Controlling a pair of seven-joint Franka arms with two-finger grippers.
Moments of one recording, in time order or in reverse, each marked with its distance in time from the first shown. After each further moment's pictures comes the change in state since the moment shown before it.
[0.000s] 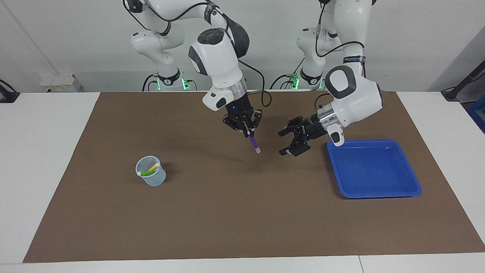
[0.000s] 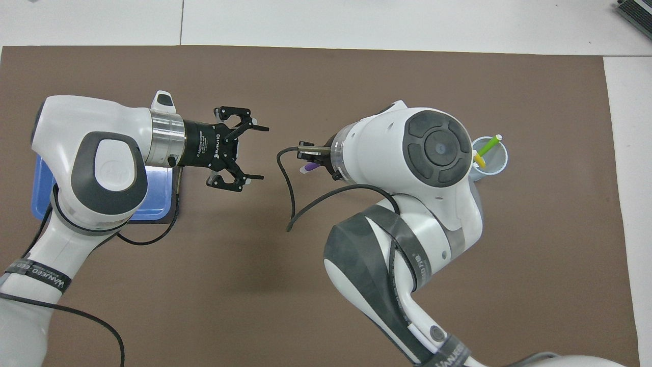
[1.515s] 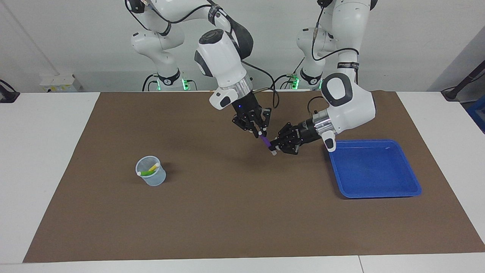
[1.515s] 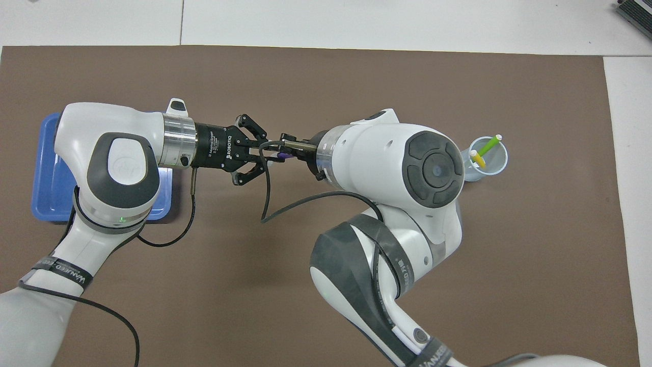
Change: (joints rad) left arm -0.002 0.046 -0.012 -0.002 -0.143 -0.004 0.000; right arm 0.039 0.020 0.007 -0.028 0.083 0.220 0.101
